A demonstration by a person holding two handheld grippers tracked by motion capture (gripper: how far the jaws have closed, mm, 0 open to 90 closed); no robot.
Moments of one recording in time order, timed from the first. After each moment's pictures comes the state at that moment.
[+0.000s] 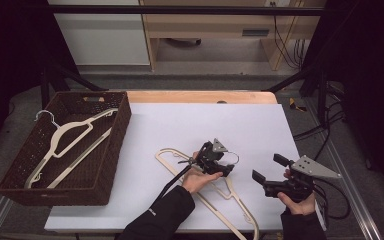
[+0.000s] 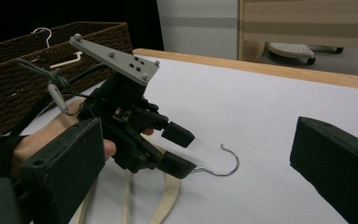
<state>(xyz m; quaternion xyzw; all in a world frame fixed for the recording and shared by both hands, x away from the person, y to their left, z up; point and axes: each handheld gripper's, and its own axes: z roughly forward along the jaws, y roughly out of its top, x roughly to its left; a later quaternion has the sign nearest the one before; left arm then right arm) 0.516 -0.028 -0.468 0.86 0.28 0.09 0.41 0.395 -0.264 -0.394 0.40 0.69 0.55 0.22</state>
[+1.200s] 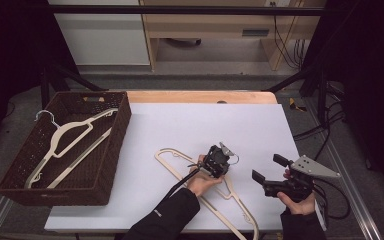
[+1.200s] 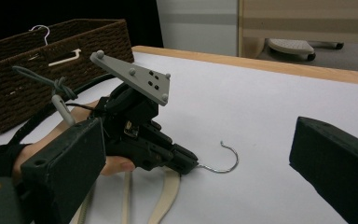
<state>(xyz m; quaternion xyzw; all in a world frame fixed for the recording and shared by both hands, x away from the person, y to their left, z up) 0.508 -0.046 -0.472 0.88 0.32 0.12 0.34 0.396 -0.264 -0.394 0.41 0.70 0.55 0.22</state>
